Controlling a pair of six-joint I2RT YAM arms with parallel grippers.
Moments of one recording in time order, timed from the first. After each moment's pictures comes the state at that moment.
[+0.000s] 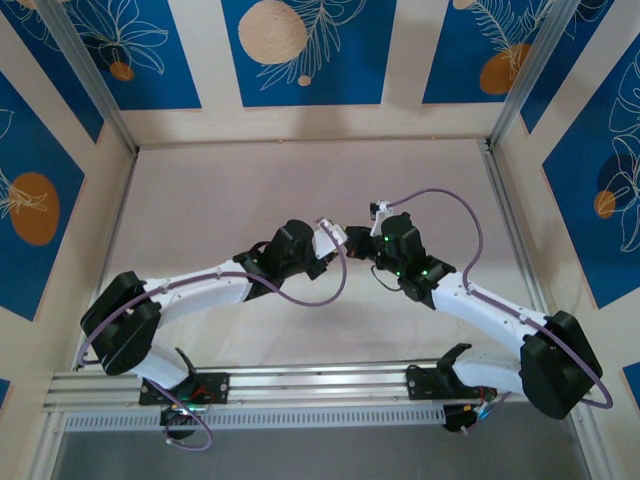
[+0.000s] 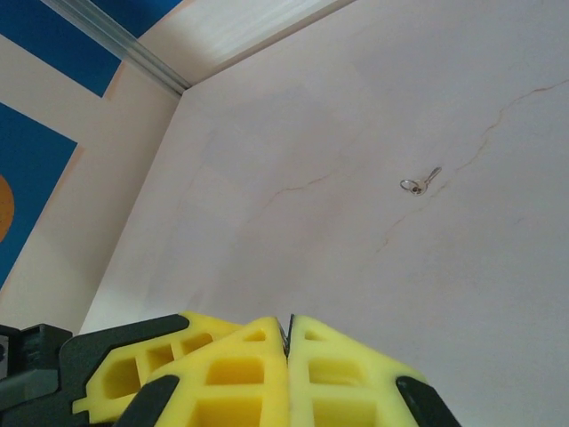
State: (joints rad) left arm -0.90 1.50 0.91 0.07 -0.07 0.25; right arm 0.64 1.16 0.64 0.12 -0.07 0.72
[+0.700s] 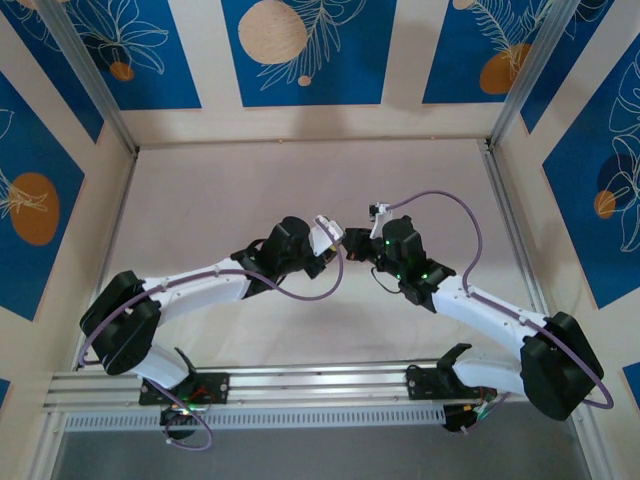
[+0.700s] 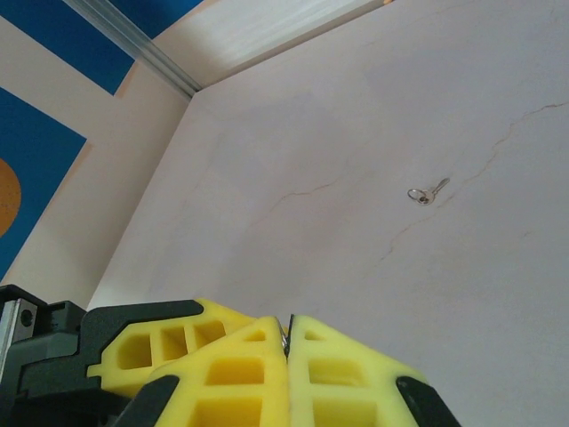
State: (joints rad) left arm -0.87 1.50 0.91 0.07 0.00 0.18; right arm 0.64 1.15 0.61 0.18 -0.07 0.69
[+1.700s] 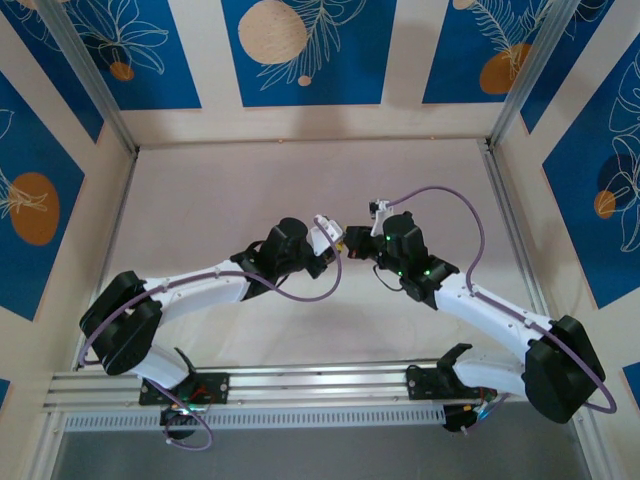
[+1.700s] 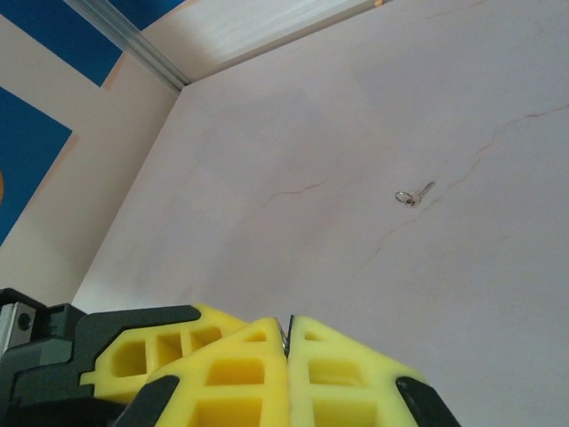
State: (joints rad) left arm -0.87 1.50 0.88 0.16 0.04 0.15; right arm 0.64 1.14 0.66 0.08 -0.06 0.64
